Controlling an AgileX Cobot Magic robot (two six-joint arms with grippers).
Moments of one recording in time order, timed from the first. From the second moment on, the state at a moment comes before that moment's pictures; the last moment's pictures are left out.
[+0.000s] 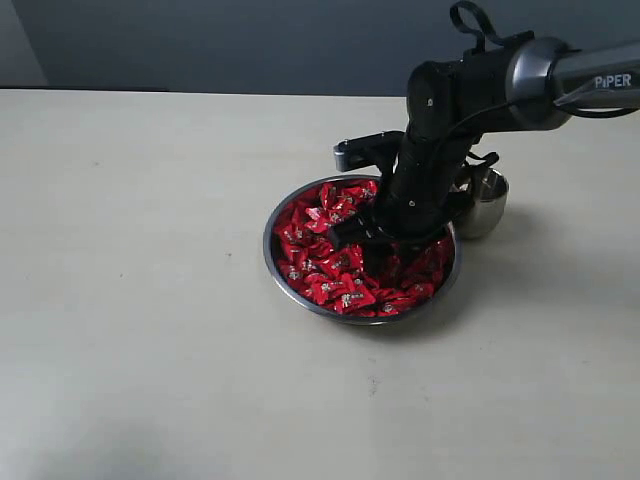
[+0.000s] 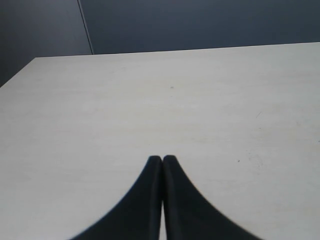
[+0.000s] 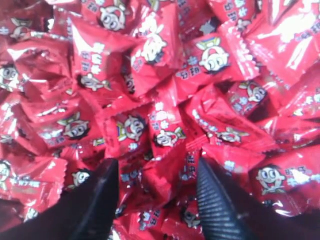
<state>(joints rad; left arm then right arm) 0.19 0.00 0.00 0.03 0.34 0.03 0.63 2.05 -1.35 0.17 0.85 -0.07</state>
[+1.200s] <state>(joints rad) 0.19 0.00 0.00 0.03 0.34 0.03 0.63 2.06 -1.35 0.16 0.85 -0.07</state>
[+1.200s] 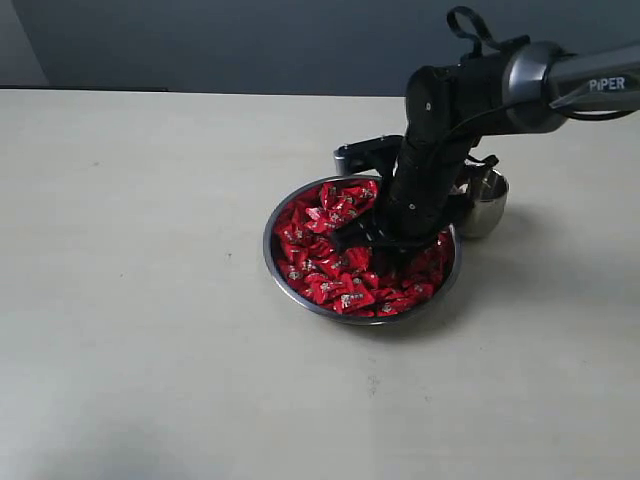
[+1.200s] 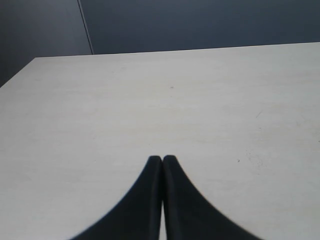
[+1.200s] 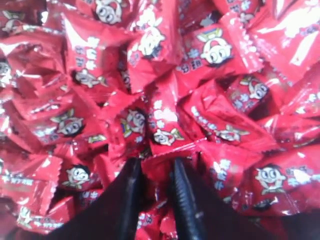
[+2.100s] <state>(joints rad) 0.19 0.00 0.00 0.03 0.34 0.03 0.62 1.82 -1.48 -0.22 0.90 0.12</state>
